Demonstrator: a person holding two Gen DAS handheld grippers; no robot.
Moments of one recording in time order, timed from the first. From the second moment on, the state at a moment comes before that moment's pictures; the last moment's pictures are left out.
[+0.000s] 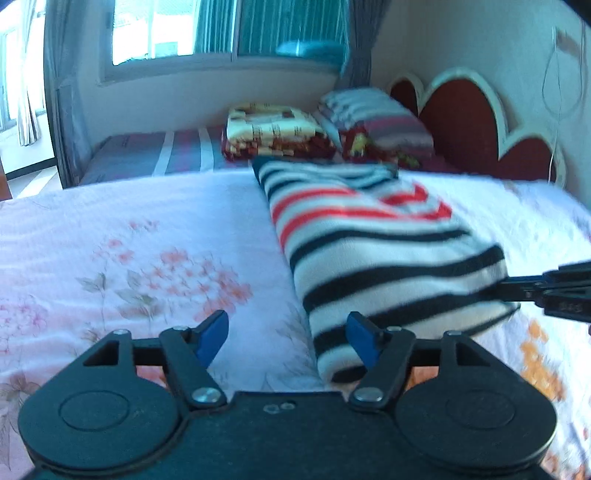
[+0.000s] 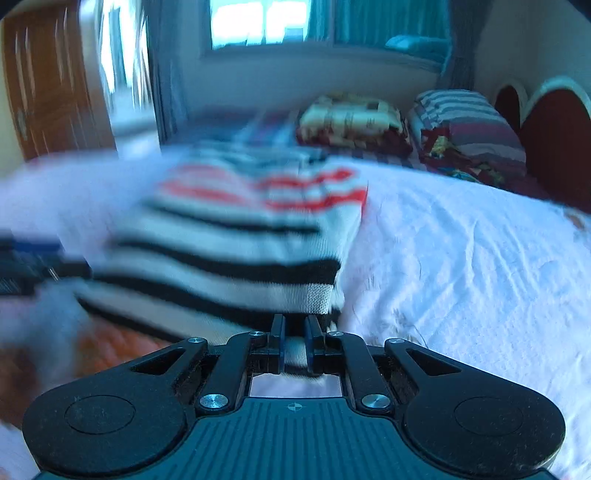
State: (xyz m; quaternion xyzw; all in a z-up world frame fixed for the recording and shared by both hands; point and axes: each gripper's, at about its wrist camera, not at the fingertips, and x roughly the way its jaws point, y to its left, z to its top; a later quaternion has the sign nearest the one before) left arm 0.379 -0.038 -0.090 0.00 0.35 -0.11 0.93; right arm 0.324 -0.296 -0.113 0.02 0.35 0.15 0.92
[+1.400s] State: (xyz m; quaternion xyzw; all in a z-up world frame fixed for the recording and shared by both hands) left arm 0.491 -0.004 -0.132 -0.27 0.45 -0.23 0.82; right arm 0.414 -0.383 -0.135 0.30 0.40 0.21 0.84
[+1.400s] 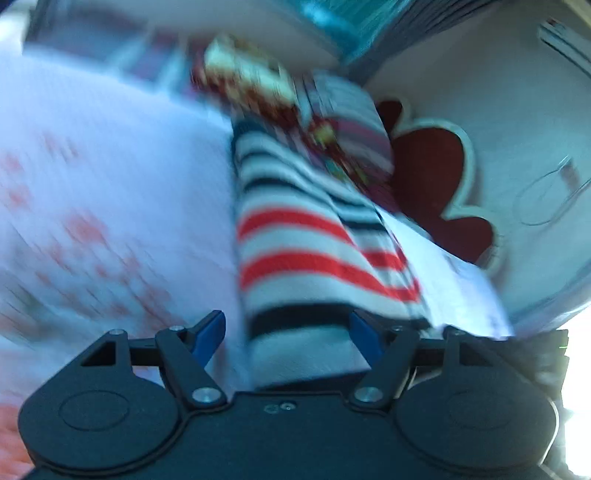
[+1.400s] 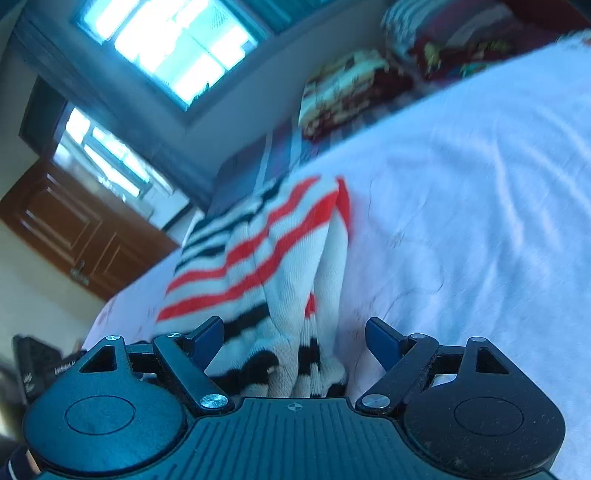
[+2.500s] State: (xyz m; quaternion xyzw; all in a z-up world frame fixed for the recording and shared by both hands) left arm 0.483 -0.059 -0.090 -0.09 0.41 -0.26 0.87; right arm 0.400 -0.279 -0.086 0.06 0.36 0.22 0.90
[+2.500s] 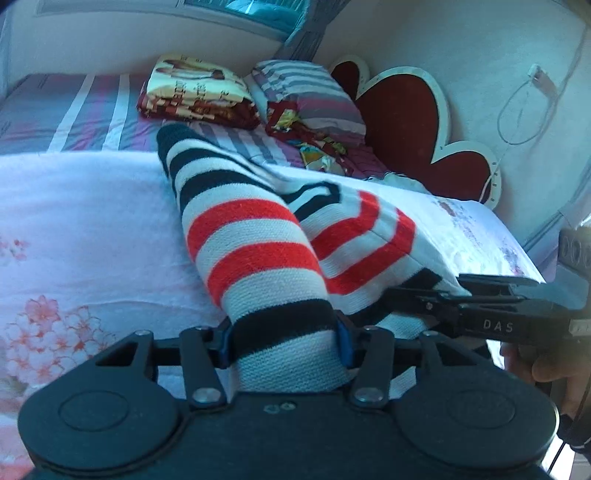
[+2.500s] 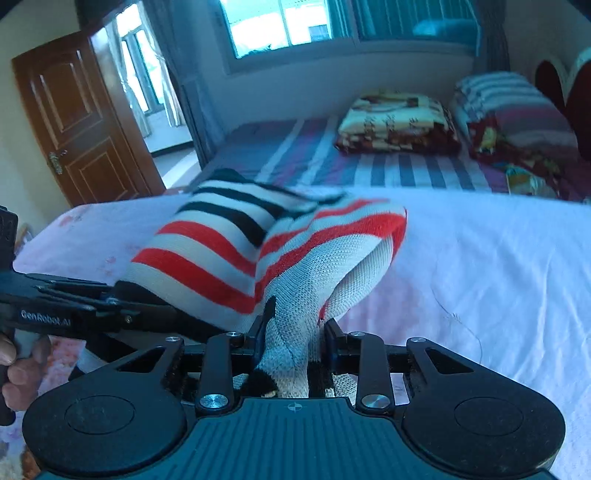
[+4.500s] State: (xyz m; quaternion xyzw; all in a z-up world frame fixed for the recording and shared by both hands) left arm 0.359 0.108 -0.093 -0.01 0.42 -0.09 0.90; right arm 0.327 -0.114 -0.144 0.06 0.36 0.23 0.90
